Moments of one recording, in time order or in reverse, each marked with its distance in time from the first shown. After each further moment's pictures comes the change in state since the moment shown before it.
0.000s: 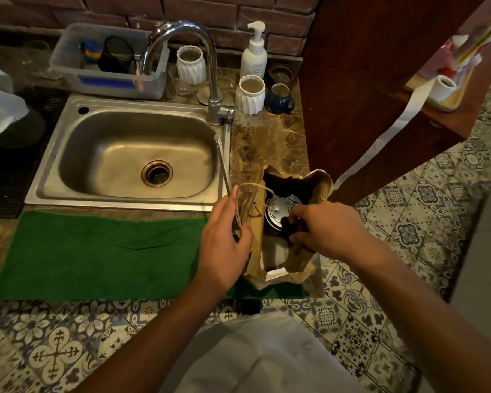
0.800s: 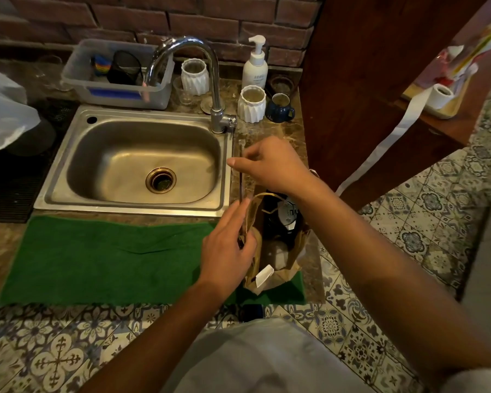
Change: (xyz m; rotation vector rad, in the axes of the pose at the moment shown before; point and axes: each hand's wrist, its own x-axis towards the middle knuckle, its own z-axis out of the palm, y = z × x) left_hand -0.005 -0.002 0.001 0.217 -0.067 0.045; right_hand 0.084 -0.052 -0.067 0.662 0.262 -0.116
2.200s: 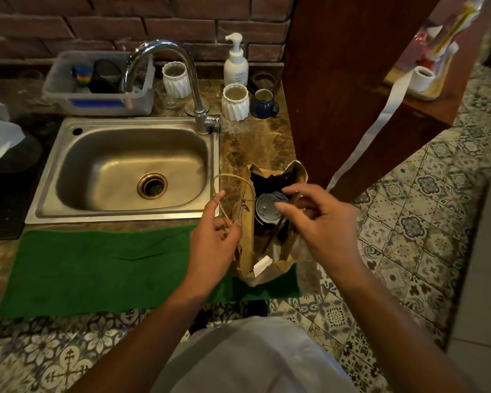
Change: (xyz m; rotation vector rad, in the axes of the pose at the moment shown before) left_hand 0.007 0.018 -0.004 -0.401 -0.038 -0.362; right_hand -0.144 0.056 0.013 0.319 0.579 -0.011
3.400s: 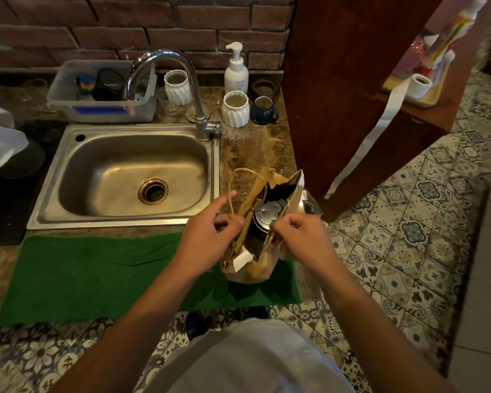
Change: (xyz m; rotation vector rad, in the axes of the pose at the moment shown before) left_hand 0.019 0.022 -0.022 0.201 -0.182 0.098; right_hand 0.000 0.018 0.022 0.157 -0.309 0.614
